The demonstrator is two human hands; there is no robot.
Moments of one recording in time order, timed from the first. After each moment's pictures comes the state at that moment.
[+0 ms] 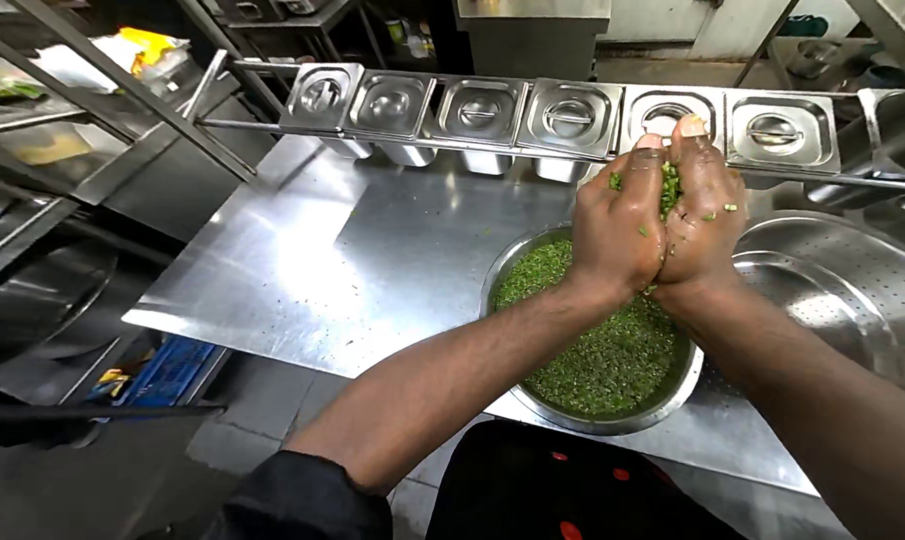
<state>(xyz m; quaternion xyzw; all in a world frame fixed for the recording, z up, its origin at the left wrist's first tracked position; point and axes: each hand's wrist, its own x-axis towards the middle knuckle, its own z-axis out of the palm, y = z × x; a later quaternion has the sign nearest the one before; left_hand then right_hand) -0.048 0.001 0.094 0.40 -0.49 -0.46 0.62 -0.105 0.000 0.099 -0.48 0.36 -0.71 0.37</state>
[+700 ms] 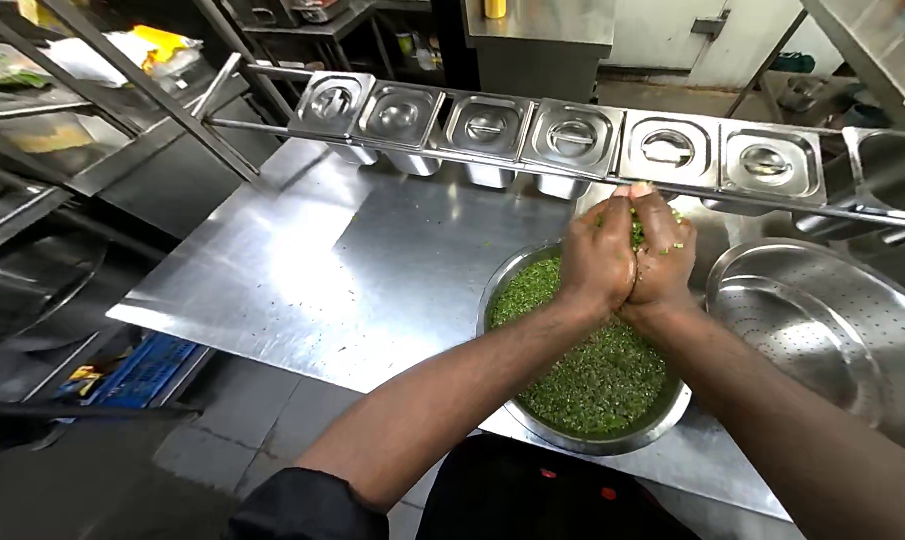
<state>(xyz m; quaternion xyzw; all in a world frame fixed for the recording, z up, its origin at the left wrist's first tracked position) -0.040 -0.003 0.073 0.46 -0.47 -0.49 0.57 -0.099 -0.007 0.068 -0.44 0.37 -0.70 0.43</state>
